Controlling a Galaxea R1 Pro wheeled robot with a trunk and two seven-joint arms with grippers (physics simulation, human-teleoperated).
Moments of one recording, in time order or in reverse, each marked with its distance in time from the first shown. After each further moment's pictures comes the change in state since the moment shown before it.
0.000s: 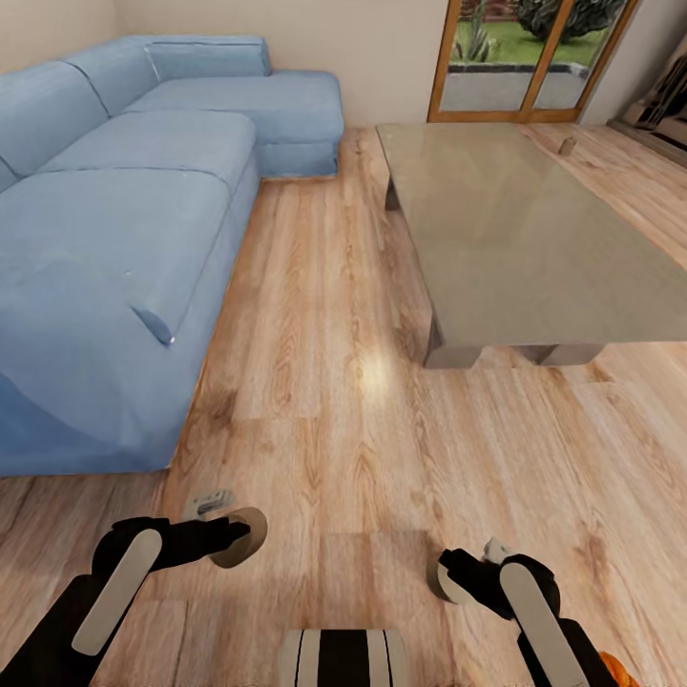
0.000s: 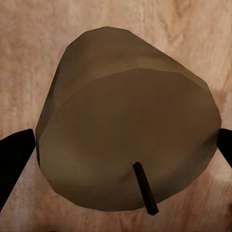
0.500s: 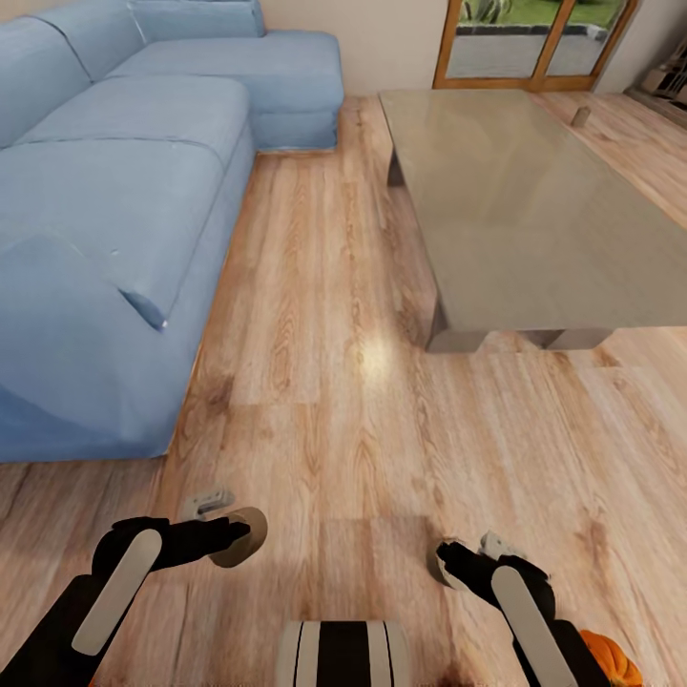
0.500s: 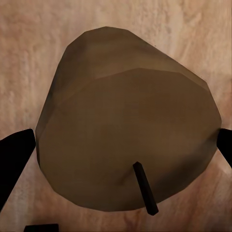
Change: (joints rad) left arm 0.000 0.000 0.000 0.000 0.000 0.000 0.000; right arm 0.000 0.001 0.029 0.010 0.116 -0.062 0.090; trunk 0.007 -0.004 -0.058
